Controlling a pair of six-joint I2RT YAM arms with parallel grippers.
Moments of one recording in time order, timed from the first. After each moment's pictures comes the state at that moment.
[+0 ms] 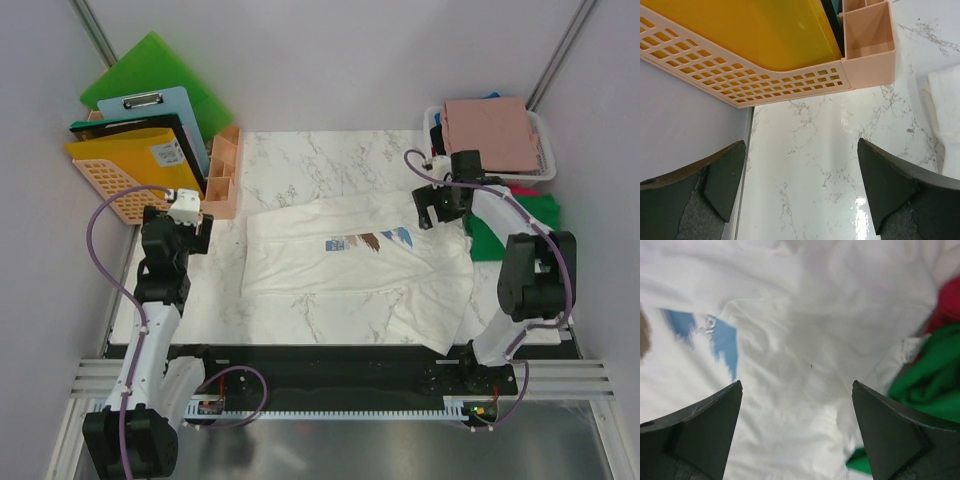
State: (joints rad) left arm 0.07 0.80 0.59 -0.09 -0.15 0.39; right arm 0.04 1.79 1.22 -0.50 -0.15 -0.28
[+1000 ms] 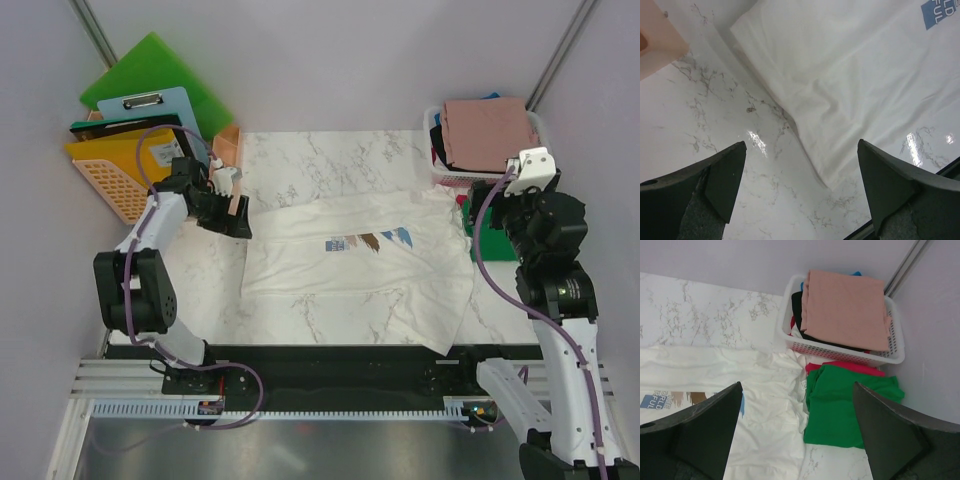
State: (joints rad) left arm 0.05 1.58 1.21 -0.77 0.48 0.38; right arm 0.05 0.79 1.12 -0.51 0.01 -0.14
